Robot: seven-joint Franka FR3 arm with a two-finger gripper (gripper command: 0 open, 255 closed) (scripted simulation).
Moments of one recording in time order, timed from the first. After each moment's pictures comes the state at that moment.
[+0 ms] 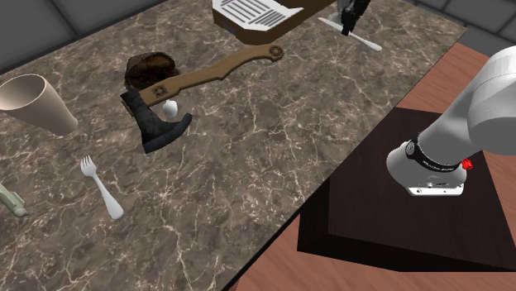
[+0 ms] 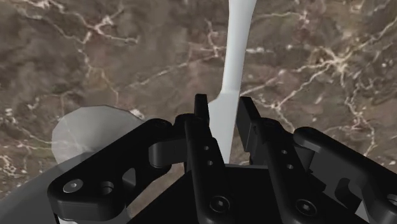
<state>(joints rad) -0.40 -0.29 -0.53 -2.50 -0.17 2.24 -0.25</state>
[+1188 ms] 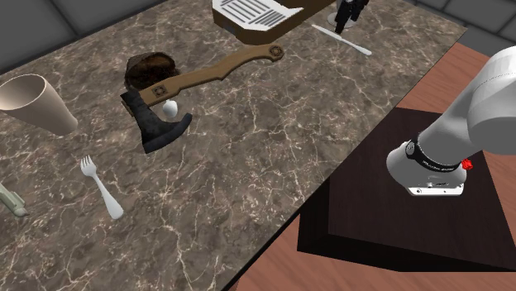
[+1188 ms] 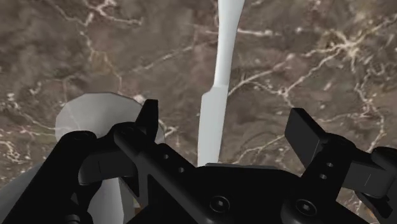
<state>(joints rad) -0.40 -0.27 -0.53 -2.49 -0.16 2.29 -0.25</state>
